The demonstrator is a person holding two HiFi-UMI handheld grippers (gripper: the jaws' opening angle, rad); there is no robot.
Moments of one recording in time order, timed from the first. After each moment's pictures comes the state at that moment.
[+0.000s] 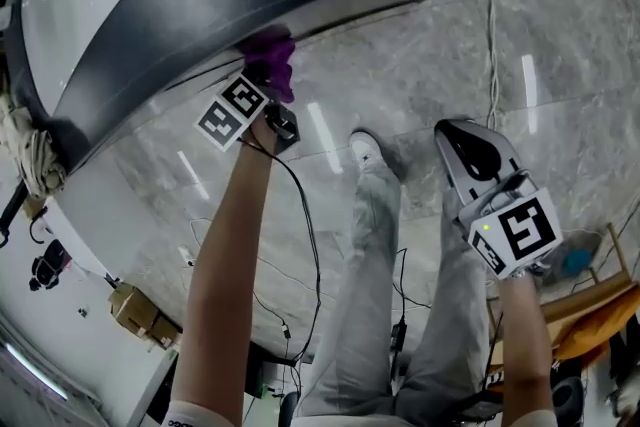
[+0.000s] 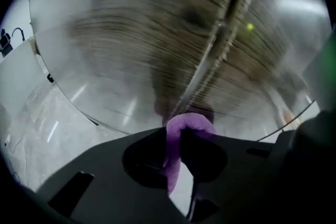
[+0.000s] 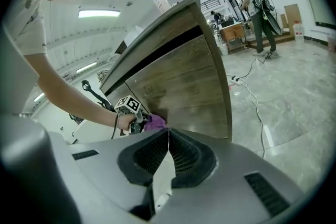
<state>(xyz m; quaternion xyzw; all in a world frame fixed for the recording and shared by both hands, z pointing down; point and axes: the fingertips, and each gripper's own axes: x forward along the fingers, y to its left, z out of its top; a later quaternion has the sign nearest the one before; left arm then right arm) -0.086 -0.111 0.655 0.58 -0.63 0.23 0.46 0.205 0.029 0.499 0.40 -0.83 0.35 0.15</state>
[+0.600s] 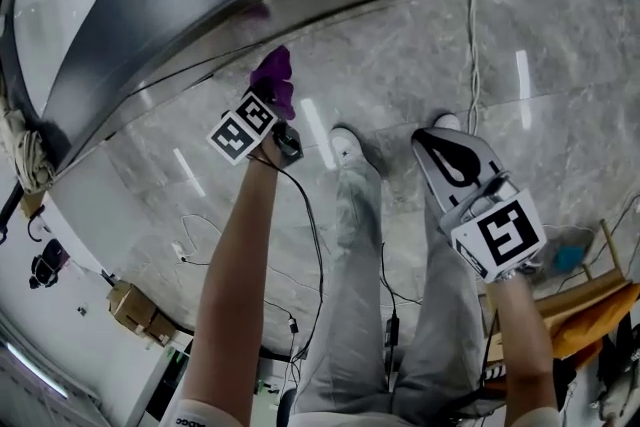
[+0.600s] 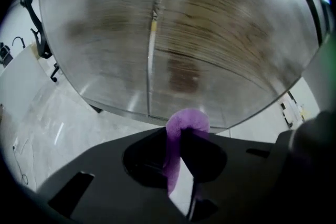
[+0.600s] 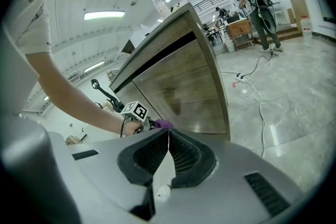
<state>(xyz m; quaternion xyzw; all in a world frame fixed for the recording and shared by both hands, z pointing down) -0.033 -0.046 0.676 0.57 -0.62 0.27 0.45 0.240 0.057 0.493 0.36 -0.85 0.36 0.15</state>
